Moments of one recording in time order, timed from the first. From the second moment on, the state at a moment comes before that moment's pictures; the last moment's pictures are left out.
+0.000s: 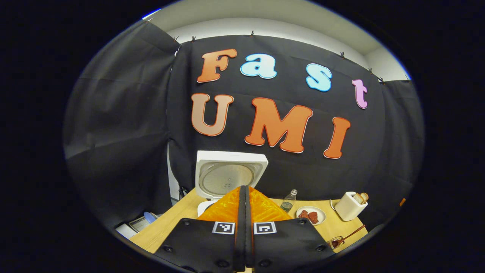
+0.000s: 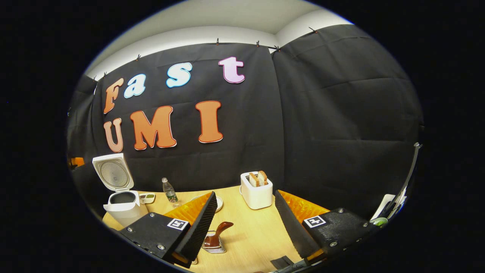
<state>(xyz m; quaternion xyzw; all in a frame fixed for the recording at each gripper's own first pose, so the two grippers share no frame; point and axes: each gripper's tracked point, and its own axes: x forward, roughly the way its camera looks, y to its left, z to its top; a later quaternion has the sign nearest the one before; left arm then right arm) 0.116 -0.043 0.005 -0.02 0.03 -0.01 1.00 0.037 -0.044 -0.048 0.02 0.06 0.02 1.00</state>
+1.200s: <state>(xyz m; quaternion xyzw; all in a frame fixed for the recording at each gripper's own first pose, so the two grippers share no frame) 0.002 0.030 0.063 0.00 -0.02 0.12 0.99 0.102 0.019 -0.239 0.24 0.23 0.08 0.94</state>
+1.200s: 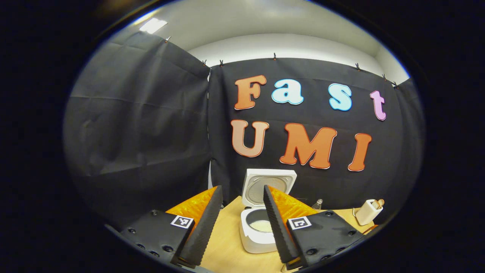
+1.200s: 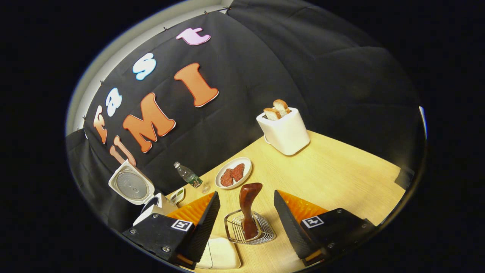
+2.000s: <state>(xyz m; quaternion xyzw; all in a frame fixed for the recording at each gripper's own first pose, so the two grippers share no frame) 0.004 0.051 0.068 0.04 -0.02 0.16 0.99 0.121 0.032 -0.255 0.30 0.23 0.07 0.92</state>
